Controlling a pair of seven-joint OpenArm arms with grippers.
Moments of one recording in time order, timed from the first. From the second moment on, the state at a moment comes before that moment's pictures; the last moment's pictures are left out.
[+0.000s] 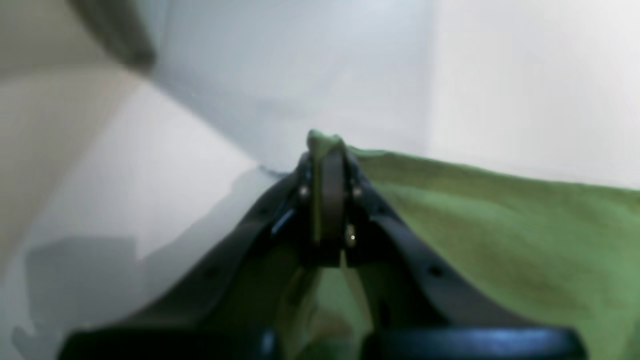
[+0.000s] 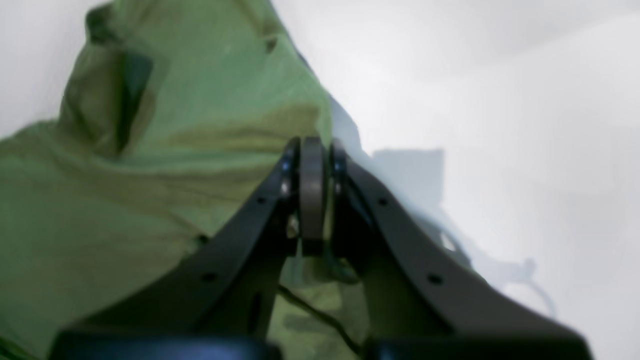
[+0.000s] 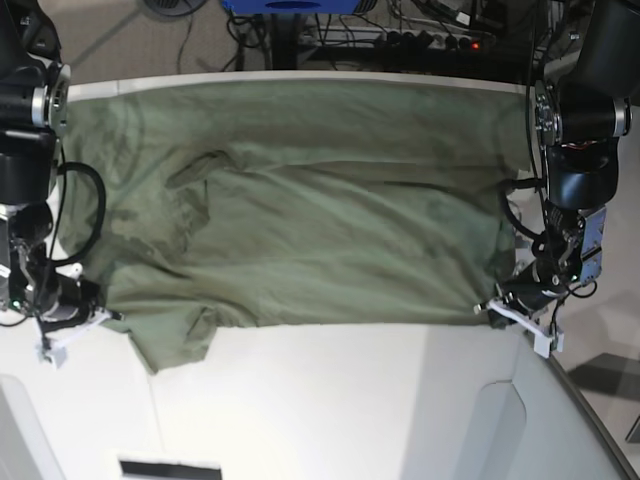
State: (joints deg) left arm -28.0 -21.9 -5.5 32.1 -23.4 -22.8 19.0; right arm 24.4 16.2 8.0 50.2 21.4 9.6 -46.0
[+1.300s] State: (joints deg) left arm -12.5 -24.4 -5.9 60.8 -23.5 -22.6 39.1; right arm 19.7 18.1 7.9 52.7 21.6 10.0 -43.6
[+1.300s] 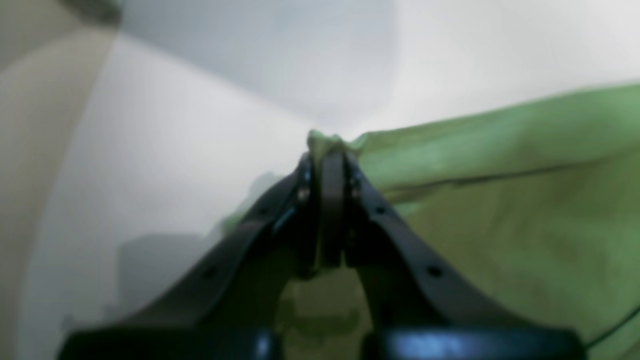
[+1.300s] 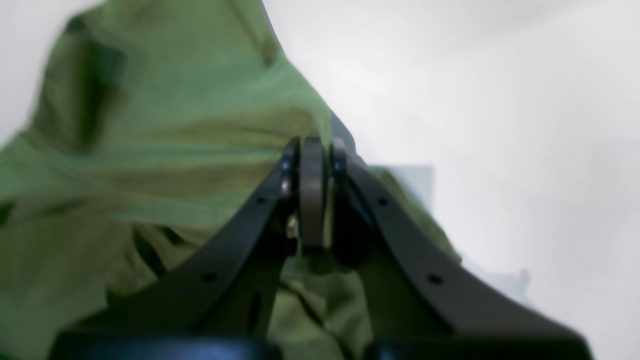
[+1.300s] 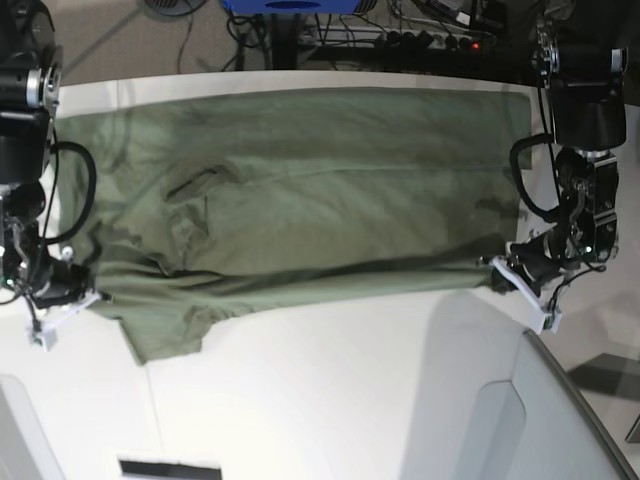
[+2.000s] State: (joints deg) left arm -2.3 -24.1 -5.9 69.4 -23.3 -22.8 43.0; right arm 14.0 15.9 17.1 61.5 21.8 9.6 -63.8
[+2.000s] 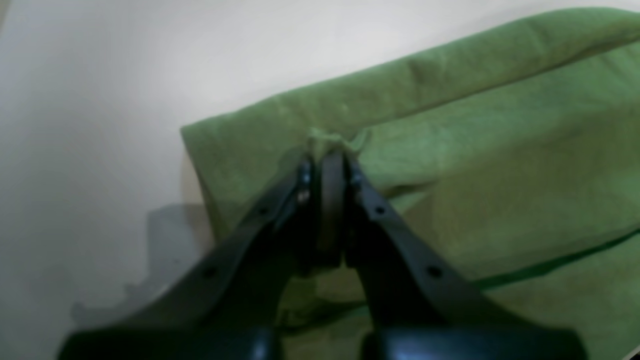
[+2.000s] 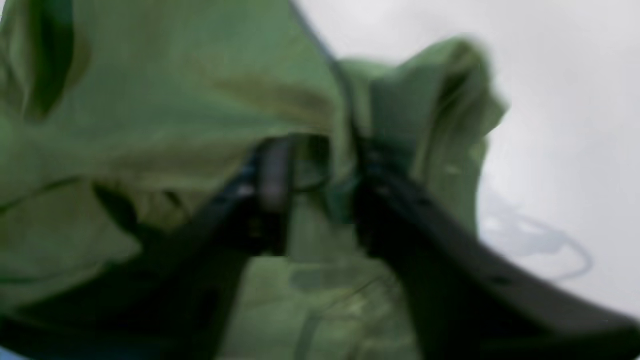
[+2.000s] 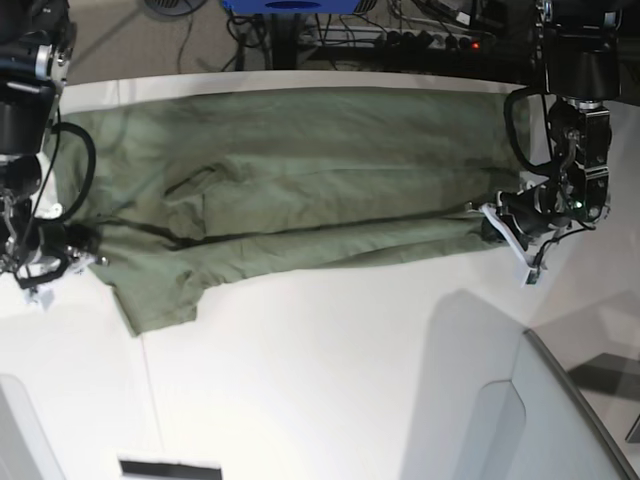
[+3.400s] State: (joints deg) left arm -2.1 -24.1 -5.9 69.4 -23.5 -22.8 42.8; right arm 25.3 17.5 2.3 43.0 18.0 9.7 -51.2
